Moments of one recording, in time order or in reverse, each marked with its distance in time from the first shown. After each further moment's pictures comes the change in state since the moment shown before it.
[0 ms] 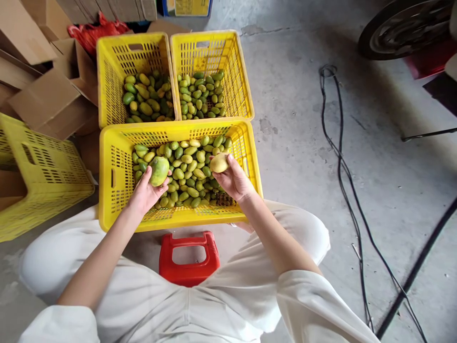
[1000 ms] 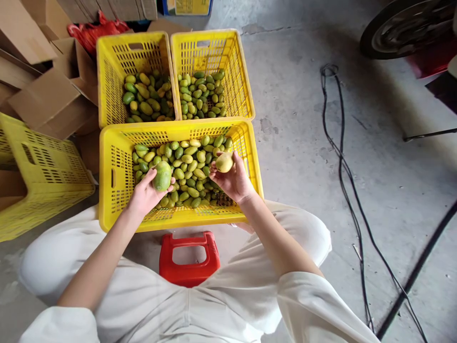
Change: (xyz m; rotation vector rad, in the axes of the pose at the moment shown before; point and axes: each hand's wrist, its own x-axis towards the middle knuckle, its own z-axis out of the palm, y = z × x) left_hand -0.004 -0.001 -0.007 0.027 -0.056 -0.010; right_hand -0.004 -0.006 0.004 0.065 -0.035 0.093
